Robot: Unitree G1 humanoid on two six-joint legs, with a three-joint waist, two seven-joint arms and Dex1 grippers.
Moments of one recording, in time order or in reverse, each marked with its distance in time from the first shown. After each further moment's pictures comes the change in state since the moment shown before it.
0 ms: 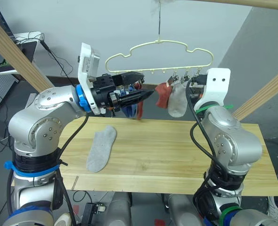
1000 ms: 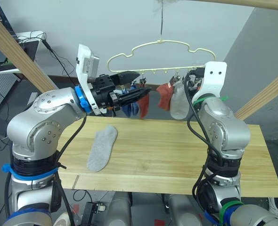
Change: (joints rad) left arm 0.023 0.008 0.000 -0.039 -0.019 0.008 0.116; right arm -0.072 -0.035 -0.037 0.234 0.001 -0.202 0.000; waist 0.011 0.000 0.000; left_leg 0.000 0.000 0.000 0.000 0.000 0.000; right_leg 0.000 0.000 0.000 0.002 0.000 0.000
